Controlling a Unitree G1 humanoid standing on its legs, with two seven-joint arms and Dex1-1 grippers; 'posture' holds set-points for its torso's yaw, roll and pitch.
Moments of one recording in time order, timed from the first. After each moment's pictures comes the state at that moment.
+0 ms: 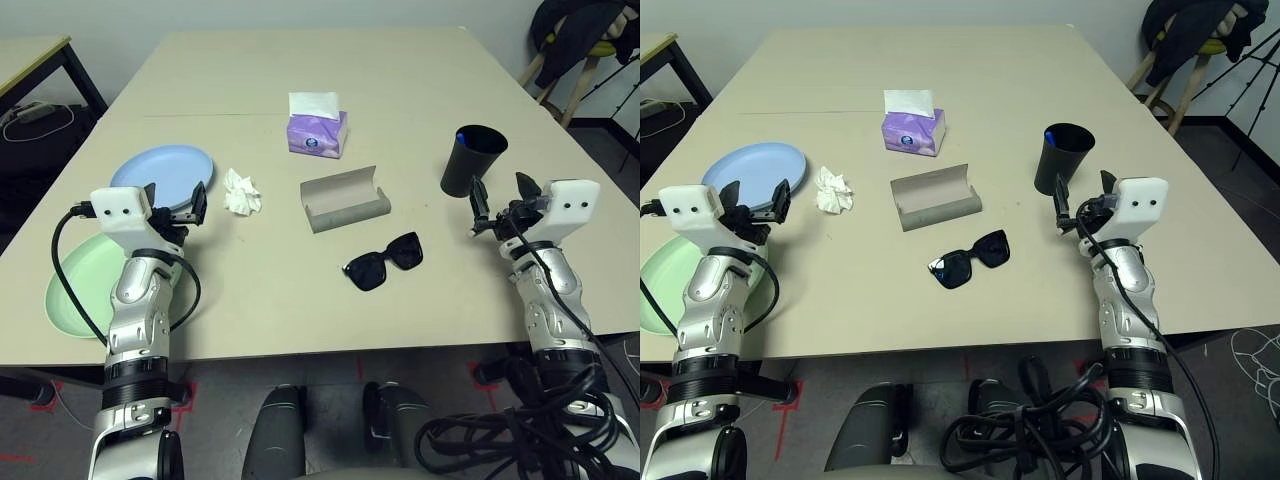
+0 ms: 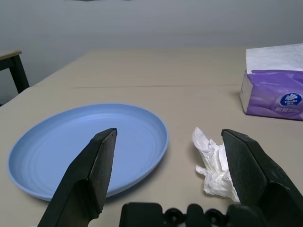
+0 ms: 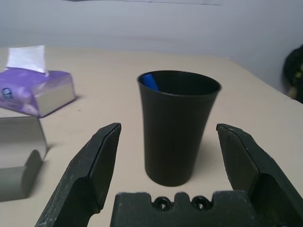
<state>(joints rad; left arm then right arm) -0.30 0.39 0.33 0.21 -0.27 -0.01 -0.29 -0.35 -0.30 -0.22 0.28 0.24 -0.15 0.36</state>
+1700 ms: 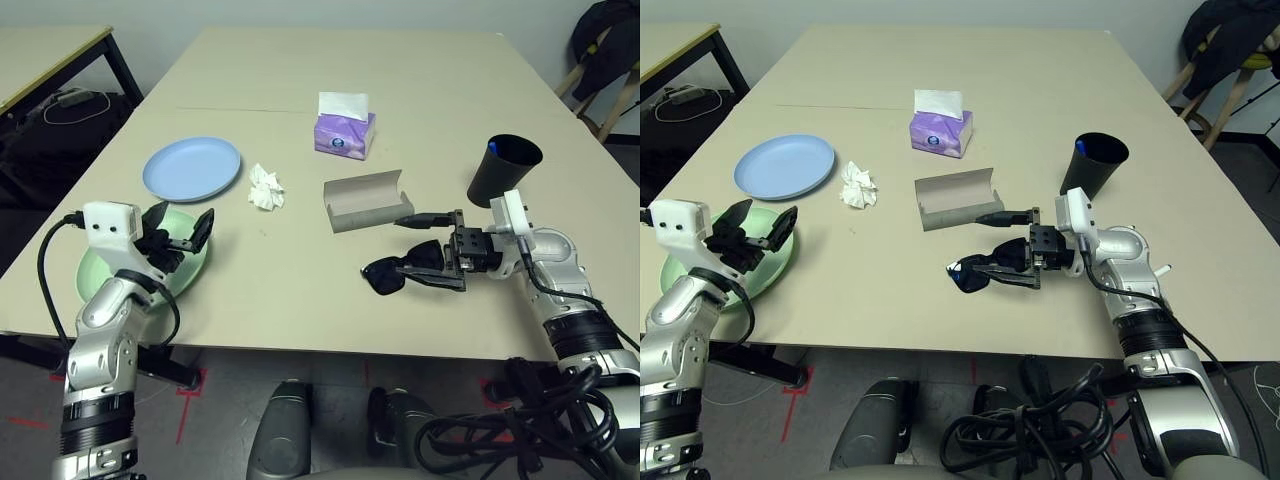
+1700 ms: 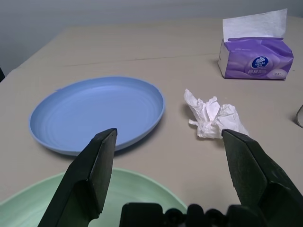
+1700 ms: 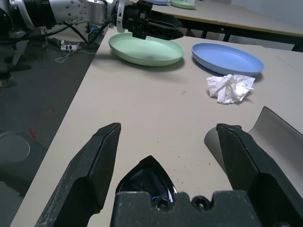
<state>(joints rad) -0.16 0.53 0.36 0.00 -0.40 0.24 -0.50 -0.50 -0.46 0.03 0.43 0.41 -0.23 1.47</state>
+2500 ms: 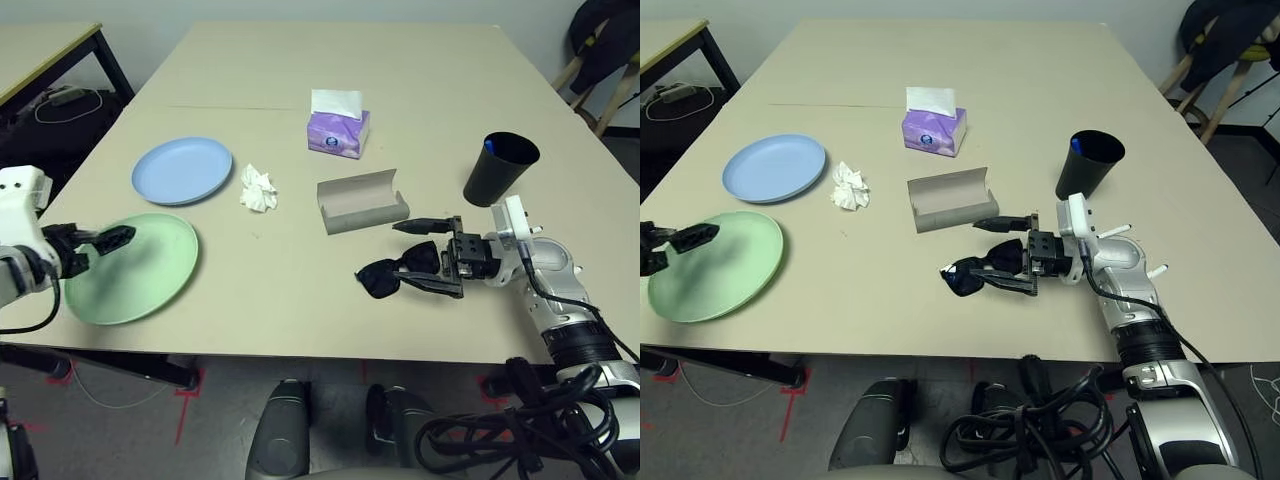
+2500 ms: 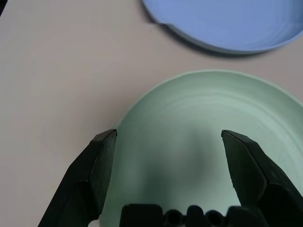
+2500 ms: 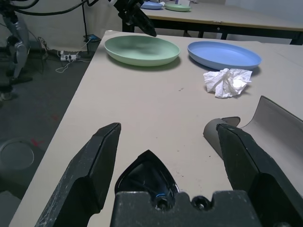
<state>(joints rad) -0.31 1.01 0.41 0.31 -0.46 0.94 -0.59 -0.45 -0.44 0.03 0.38 0.42 -0.21 1.44</state>
